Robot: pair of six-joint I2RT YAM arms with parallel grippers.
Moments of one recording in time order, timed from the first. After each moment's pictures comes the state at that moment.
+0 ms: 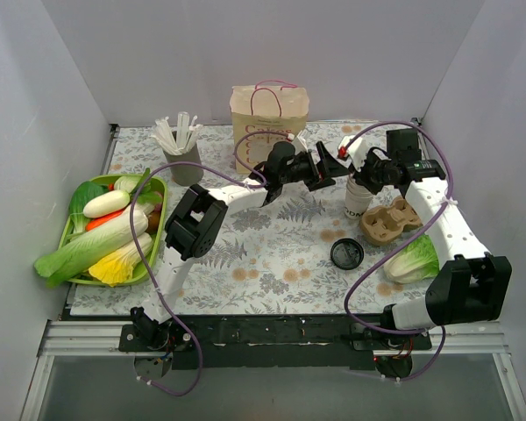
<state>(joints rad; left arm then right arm) -0.72 2.30 1.69 0.46 0.51 -1.13 0.13 1.40 1.26 -0.71 -0.42 -0.87</state>
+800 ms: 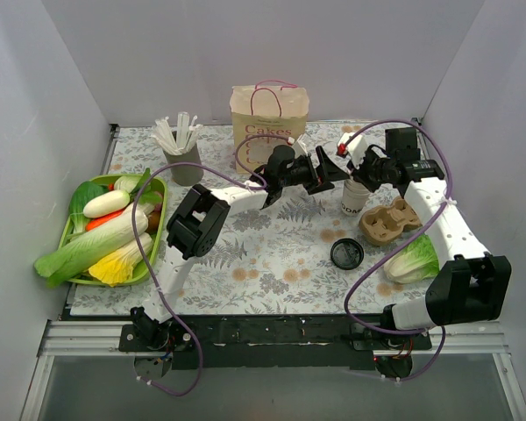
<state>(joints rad) -0.72 2.32 1.67 0.51 0.54 -1.13 0.14 1.40 1.26 -0.66 -0.41 -0.83</state>
